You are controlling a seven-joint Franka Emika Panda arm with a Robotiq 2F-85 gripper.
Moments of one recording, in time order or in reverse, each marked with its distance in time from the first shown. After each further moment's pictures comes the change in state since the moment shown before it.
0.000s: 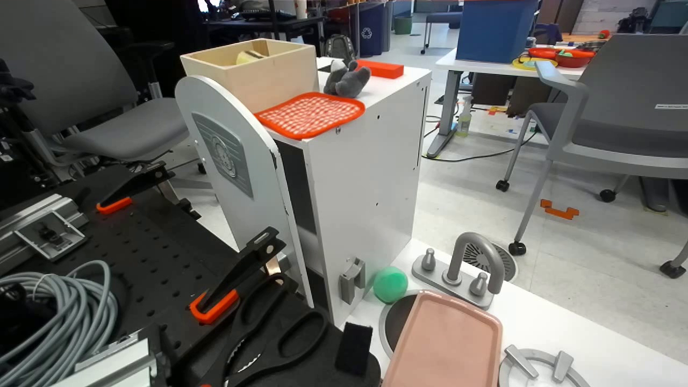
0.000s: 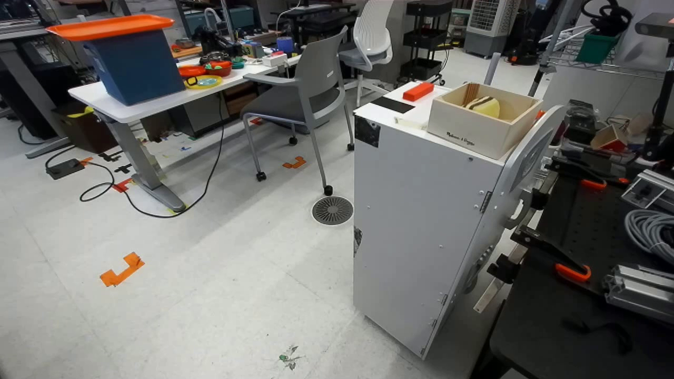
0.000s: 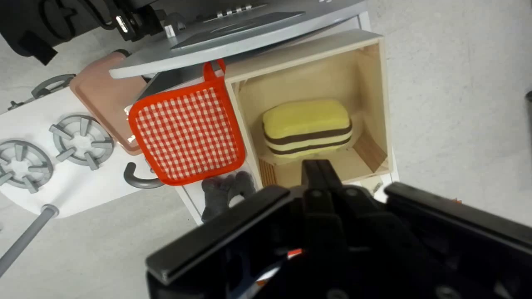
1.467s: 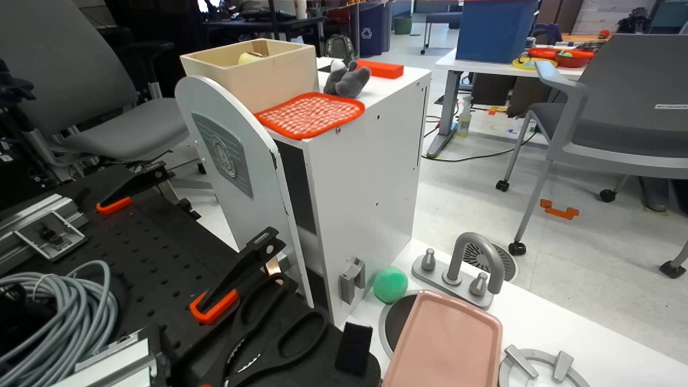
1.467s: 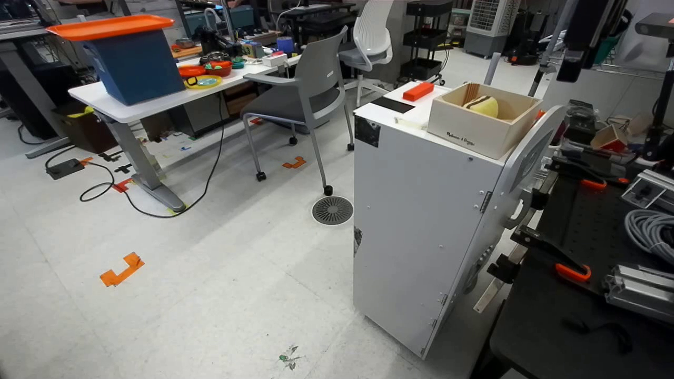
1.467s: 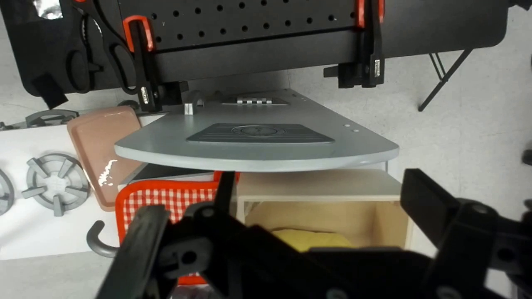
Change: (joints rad) arm 0.018 0.039 -0.001 -0.069 0.017 -0.123 -0.254
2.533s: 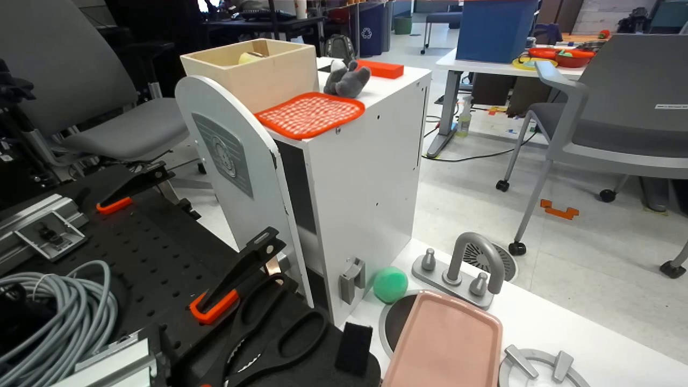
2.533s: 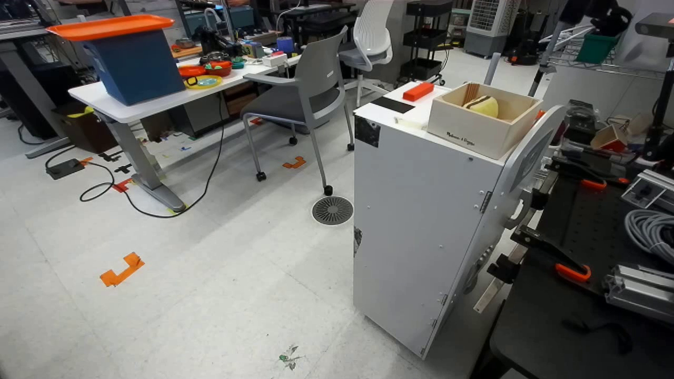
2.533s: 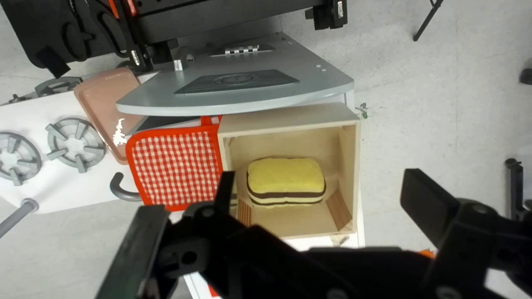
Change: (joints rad) arm -0.001 -0.168 0.063 0.002 -0.001 0.006 0.166
